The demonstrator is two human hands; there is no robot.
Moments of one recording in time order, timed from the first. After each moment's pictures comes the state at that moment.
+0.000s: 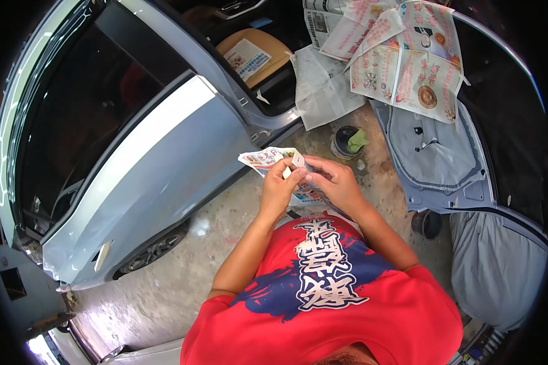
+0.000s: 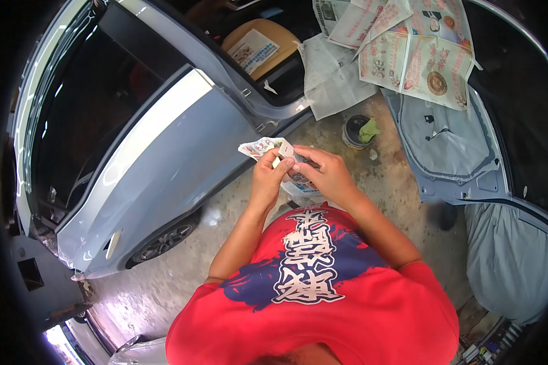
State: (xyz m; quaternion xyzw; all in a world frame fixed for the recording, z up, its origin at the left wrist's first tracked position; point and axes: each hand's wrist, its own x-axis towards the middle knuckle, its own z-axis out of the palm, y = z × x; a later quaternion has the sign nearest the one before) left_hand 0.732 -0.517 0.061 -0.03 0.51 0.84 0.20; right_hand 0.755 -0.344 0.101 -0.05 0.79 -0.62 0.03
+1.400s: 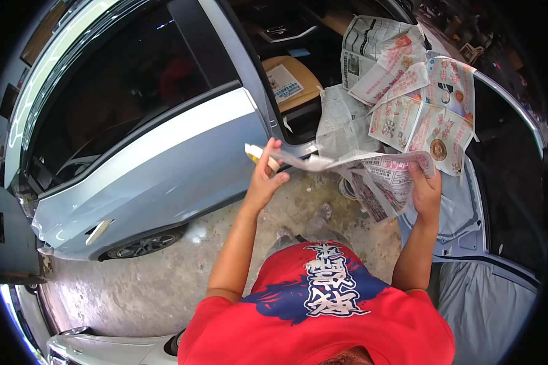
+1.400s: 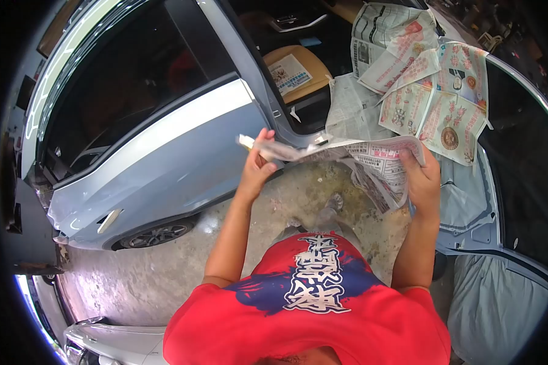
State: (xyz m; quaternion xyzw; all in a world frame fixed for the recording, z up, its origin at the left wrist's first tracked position) left_hand 0.673 -0.587 0.063 0.12 0.59 0.80 0.01; right_hand 0.728 -0.231 0.197 -0.03 0.75 -0.65 -0.11
